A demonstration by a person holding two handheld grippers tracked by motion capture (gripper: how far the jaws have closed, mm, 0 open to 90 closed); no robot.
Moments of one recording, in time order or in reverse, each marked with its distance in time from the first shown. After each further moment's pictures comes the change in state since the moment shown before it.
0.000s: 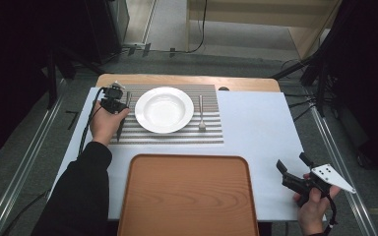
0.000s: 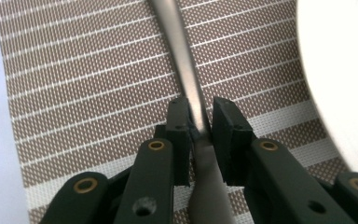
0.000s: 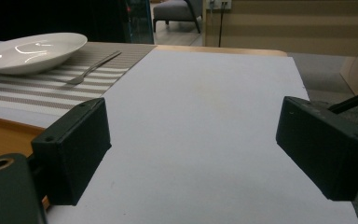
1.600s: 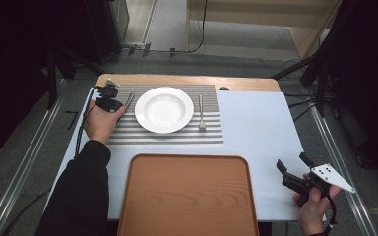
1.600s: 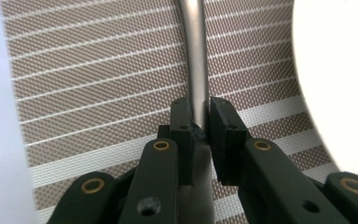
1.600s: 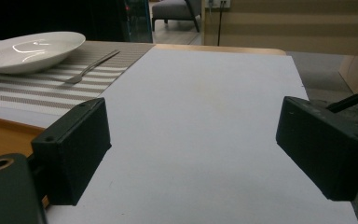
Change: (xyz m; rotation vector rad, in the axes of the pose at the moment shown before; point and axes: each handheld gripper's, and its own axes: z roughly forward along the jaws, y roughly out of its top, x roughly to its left) left arm 0.013 0.000 -0.016 -0.001 -0.064 -0.035; right arm 0.000 0.000 0.001 0.004 -0.004 0.000
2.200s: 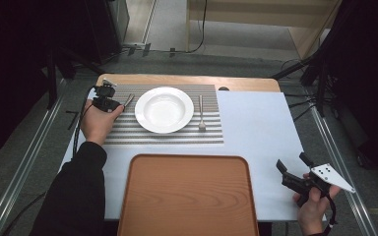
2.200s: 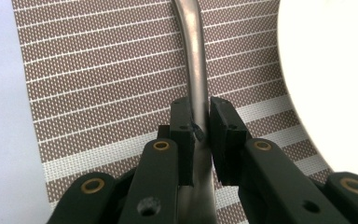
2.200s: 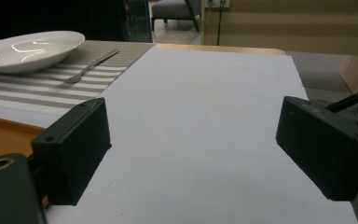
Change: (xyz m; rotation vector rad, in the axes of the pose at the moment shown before) left arm 0.003 -0.004 -0.008 -0.033 -0.034 -0.003; right arm 0.000 0.000 0.000 0.001 -0.002 -0.003
